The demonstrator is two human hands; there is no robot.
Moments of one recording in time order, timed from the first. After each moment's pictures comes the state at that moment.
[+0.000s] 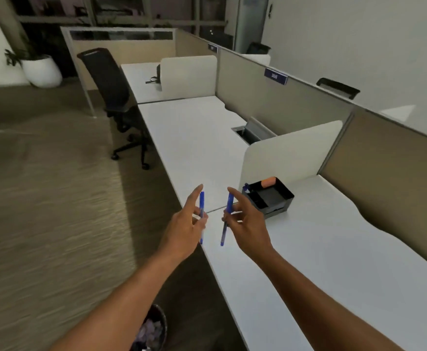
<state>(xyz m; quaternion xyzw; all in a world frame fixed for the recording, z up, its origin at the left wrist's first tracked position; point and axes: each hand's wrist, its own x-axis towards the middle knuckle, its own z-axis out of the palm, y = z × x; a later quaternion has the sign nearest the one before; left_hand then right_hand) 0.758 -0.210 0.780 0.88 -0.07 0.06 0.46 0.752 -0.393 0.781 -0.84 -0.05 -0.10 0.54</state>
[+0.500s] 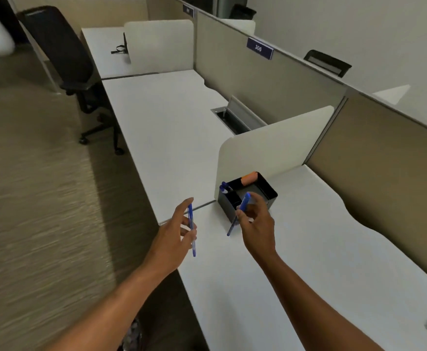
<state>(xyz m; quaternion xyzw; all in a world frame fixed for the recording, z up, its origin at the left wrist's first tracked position) 0.842 -0.271 0.728 0.85 -0.06 -0.07 0.51 0.844 -0.499 0.724 -0.82 0.12 -0.13 0.54</state>
